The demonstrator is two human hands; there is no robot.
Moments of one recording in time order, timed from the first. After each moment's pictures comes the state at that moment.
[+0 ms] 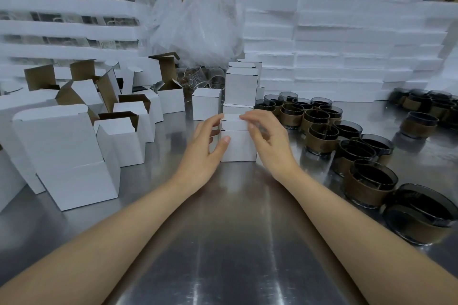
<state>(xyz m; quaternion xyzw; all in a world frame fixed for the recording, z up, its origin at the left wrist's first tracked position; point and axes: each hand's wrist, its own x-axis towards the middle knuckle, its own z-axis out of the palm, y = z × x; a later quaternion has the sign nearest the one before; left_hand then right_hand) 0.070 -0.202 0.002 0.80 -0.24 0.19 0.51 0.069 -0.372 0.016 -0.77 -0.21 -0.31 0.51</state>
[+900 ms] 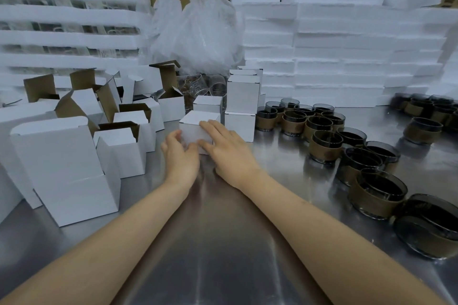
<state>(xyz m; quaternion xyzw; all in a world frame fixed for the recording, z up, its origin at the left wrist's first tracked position) 0.089 -0.190 0.009 0.76 0.07 0.21 0.61 0.093 -0.307 0.017 -0.93 -0.28 -0.24 -0.03</state>
